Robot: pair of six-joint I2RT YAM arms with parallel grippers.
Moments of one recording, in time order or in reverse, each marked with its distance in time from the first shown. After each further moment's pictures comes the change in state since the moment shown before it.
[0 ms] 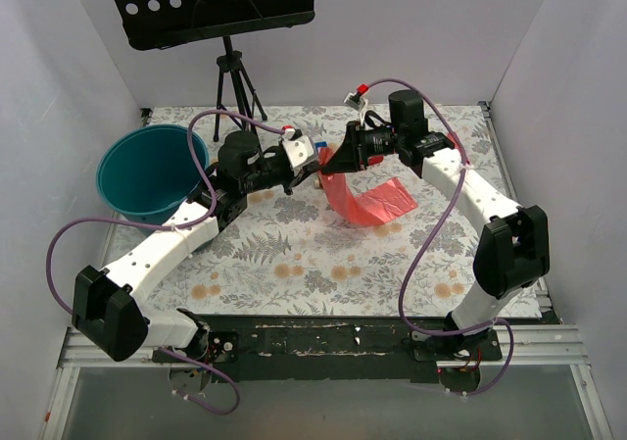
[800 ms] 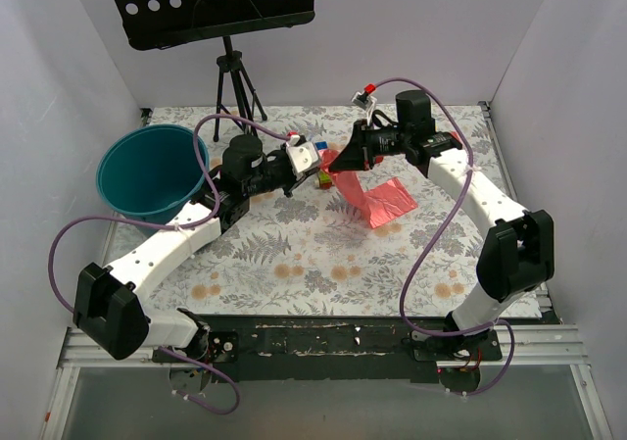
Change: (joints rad) left arm -0.002 0.008 -0.027 -0.012 -0.058 0.071; right arm -0.032 -0.024 -0.008 -0.054 0.063 -0.050
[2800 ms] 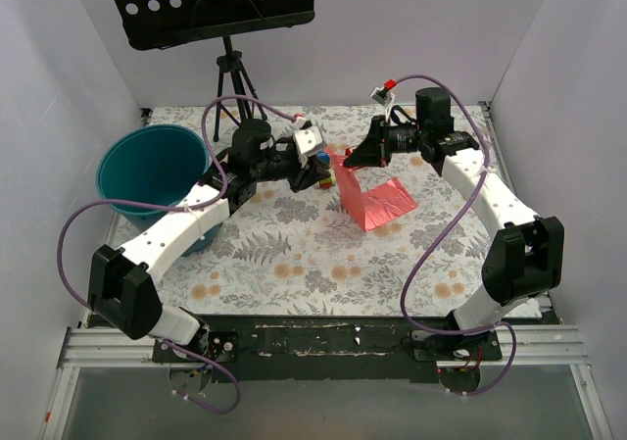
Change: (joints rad) left arm 0.025 0.110 0.136 -0.119 0.163 -0.111; right arm -0.095 -0.038 -0.019 -0.025 -0.078 -0.040
